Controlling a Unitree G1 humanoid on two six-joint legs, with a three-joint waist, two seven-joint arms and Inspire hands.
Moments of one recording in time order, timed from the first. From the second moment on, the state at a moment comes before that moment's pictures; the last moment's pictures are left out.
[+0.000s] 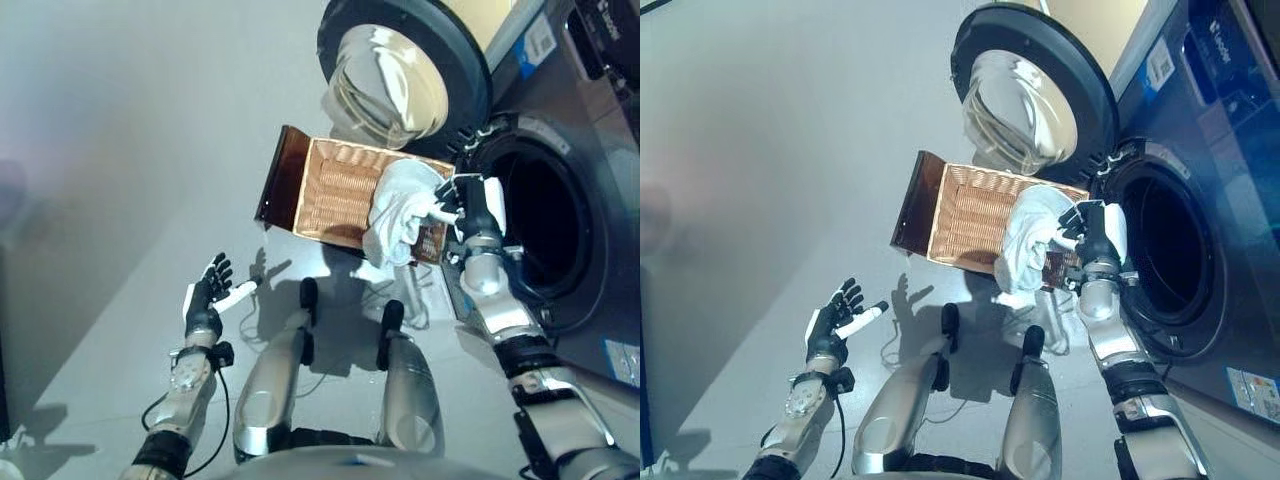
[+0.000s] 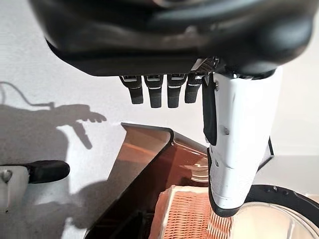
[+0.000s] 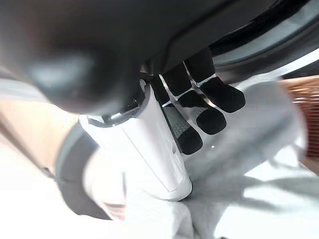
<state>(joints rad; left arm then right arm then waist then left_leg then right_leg) 0.04 0.23 -0.14 0.49 -0.34 -0.24 0.18 -0.39 -0.50 0.10 0.44 -0.07 -0.03 -0.37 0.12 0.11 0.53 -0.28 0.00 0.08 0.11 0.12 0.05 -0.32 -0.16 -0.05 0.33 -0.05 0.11</state>
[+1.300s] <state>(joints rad) 0.11 0.18 -0.28 0.63 -0.31 -0.20 0.16 -0.19 -0.08 -0.05 0.57 1.02 -0.38 -0.32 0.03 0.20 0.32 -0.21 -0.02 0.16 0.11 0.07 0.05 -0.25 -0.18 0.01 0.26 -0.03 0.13</state>
